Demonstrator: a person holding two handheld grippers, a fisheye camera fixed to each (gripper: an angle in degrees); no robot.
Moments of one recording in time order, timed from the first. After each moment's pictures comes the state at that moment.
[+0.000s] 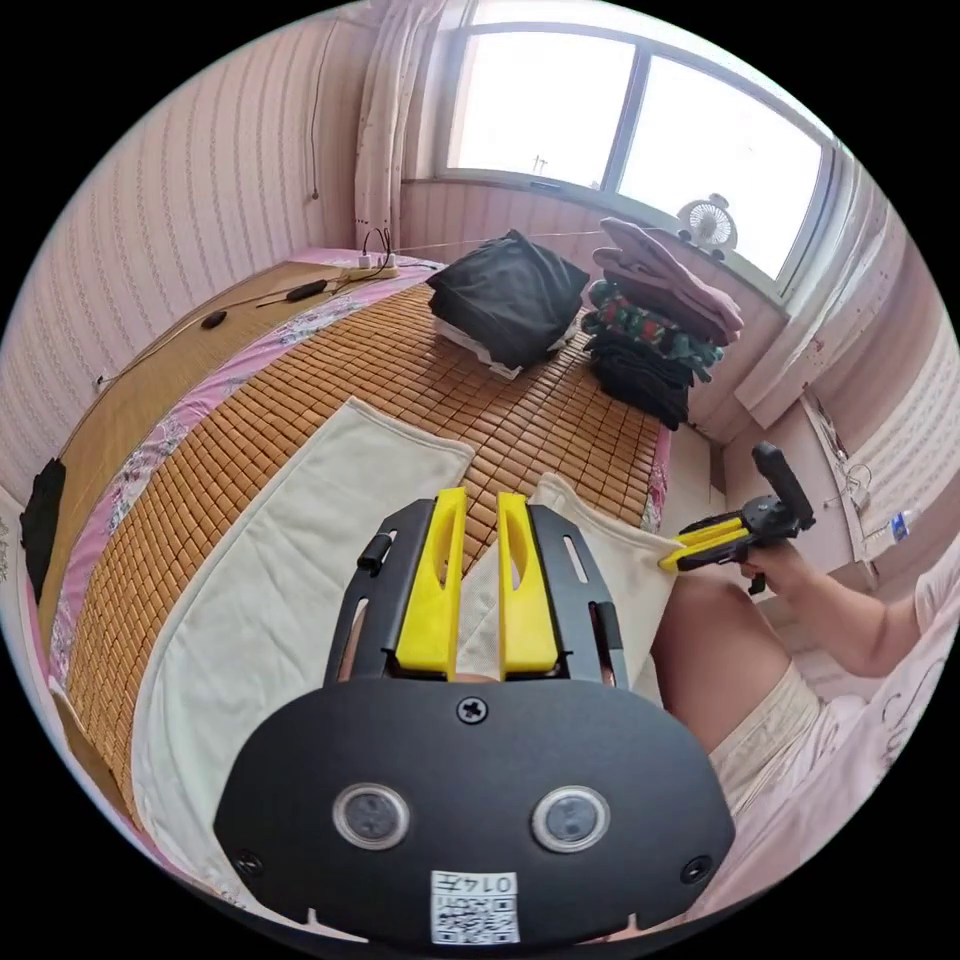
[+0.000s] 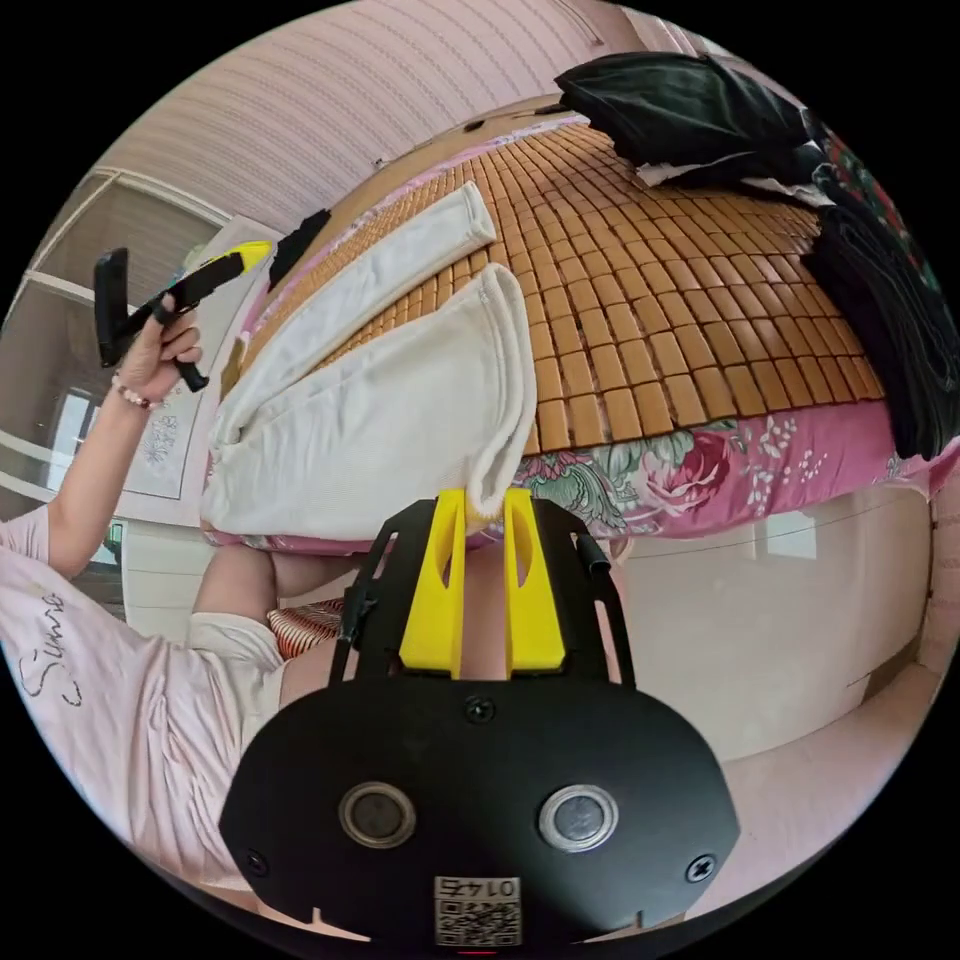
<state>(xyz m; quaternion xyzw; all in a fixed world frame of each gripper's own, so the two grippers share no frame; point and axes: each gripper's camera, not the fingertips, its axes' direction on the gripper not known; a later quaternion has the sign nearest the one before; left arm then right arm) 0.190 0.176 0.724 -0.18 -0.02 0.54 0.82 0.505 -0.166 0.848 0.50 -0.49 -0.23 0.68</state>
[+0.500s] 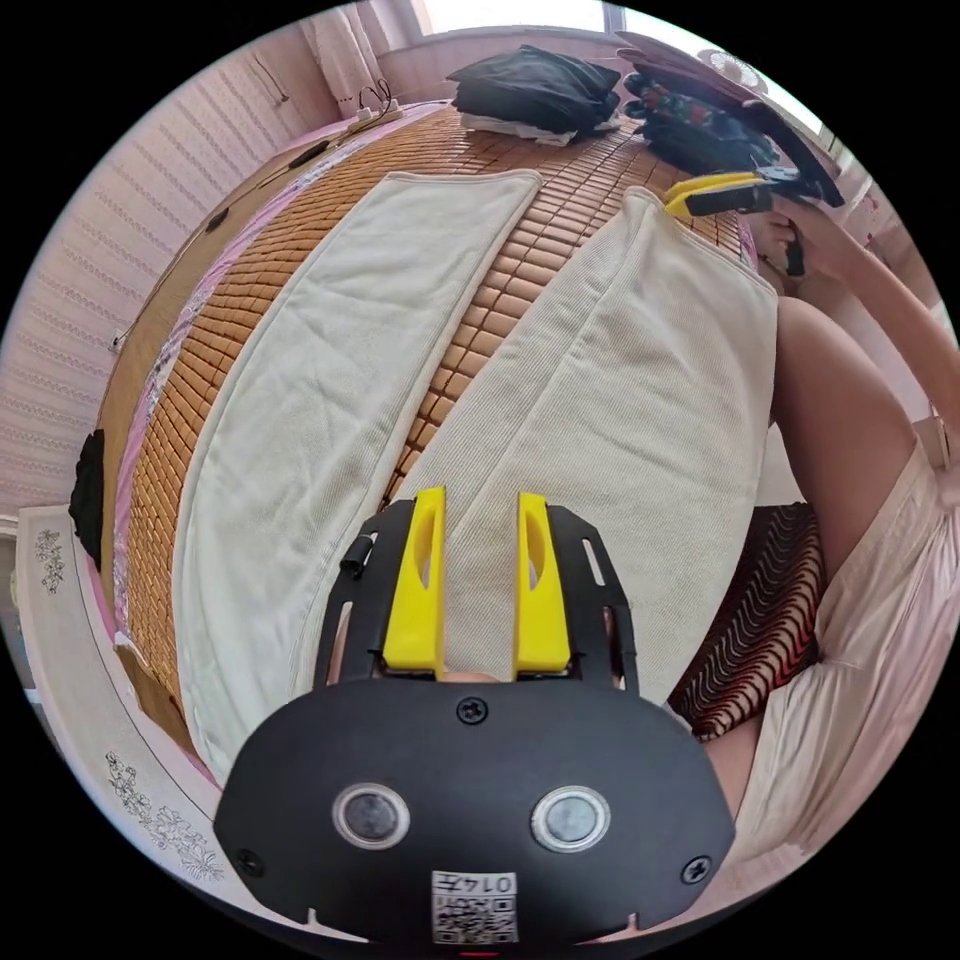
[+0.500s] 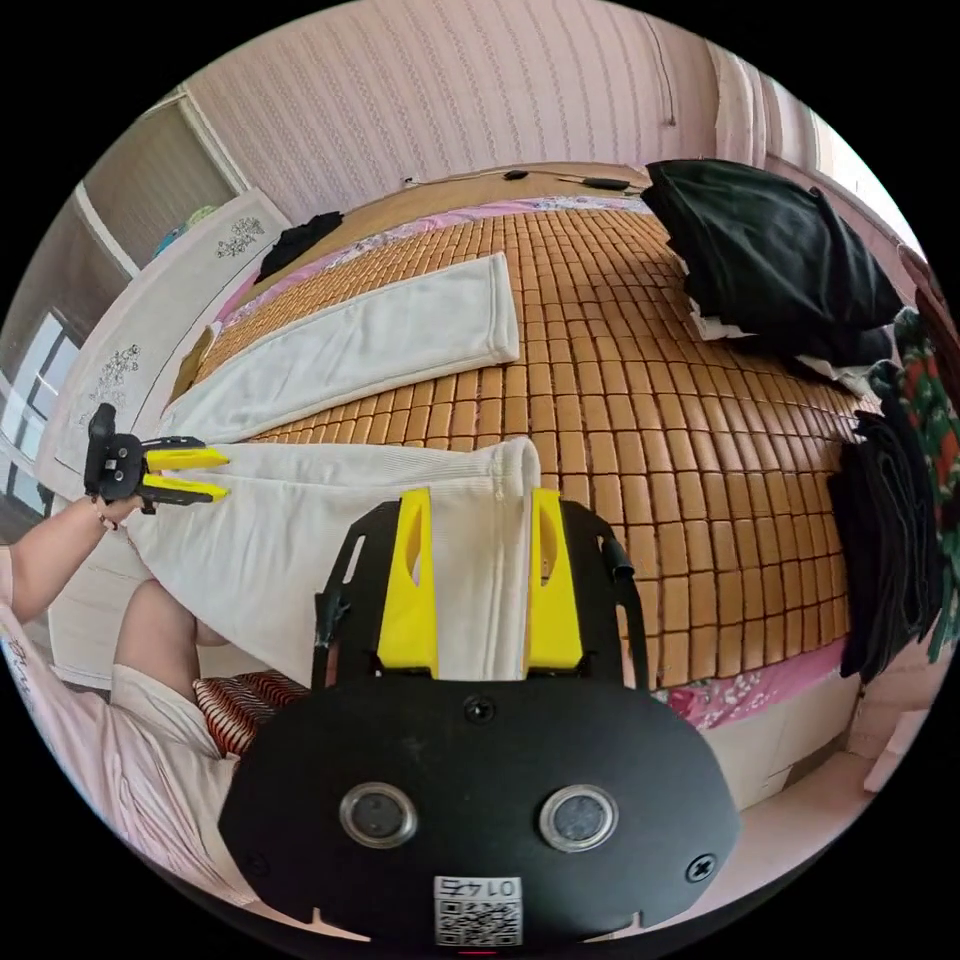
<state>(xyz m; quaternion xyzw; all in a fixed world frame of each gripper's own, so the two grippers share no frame) 0.063 0.190 0.752 -0.30 -0.20 0.58 0.73 0.477 -0.200 0.719 0.59 -0.43 -0.23 0.65</state>
